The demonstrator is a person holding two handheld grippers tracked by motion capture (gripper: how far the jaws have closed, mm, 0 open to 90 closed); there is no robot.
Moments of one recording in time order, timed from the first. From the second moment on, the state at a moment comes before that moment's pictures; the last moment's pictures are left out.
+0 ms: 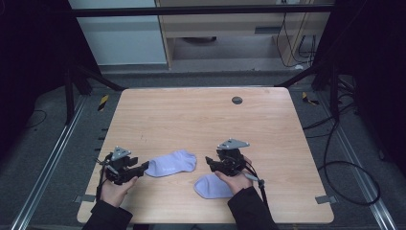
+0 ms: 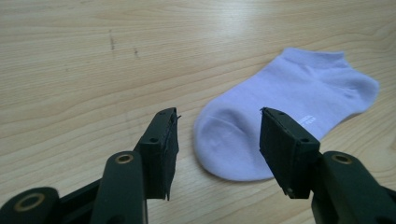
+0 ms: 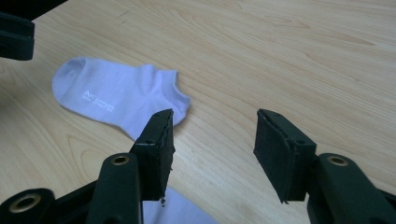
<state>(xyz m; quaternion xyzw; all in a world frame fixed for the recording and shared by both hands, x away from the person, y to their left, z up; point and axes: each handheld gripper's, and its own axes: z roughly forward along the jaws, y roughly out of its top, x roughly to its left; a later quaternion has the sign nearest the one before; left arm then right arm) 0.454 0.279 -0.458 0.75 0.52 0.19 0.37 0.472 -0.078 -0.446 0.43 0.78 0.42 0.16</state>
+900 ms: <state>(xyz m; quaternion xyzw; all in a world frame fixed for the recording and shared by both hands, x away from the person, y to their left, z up) 0.474 0.276 -0.486 0.77 0.53 0.17 0.33 0.514 -0.005 -0.489 0.42 0.82 0.36 0.15</state>
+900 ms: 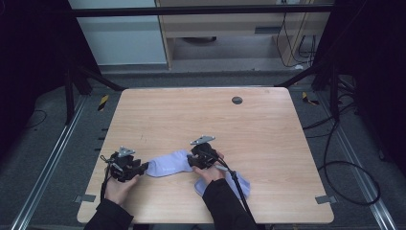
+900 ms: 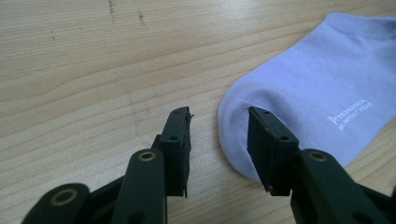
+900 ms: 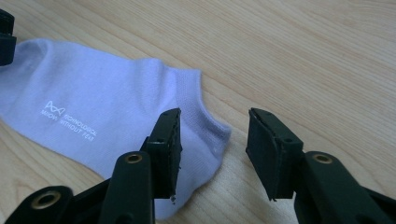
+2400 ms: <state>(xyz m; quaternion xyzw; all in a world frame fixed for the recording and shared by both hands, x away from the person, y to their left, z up) 0.441 0.224 -0.433 0.77 0.47 0.15 0.40 0.458 -0.072 -0.424 0.39 0.80 0.42 0.15</state>
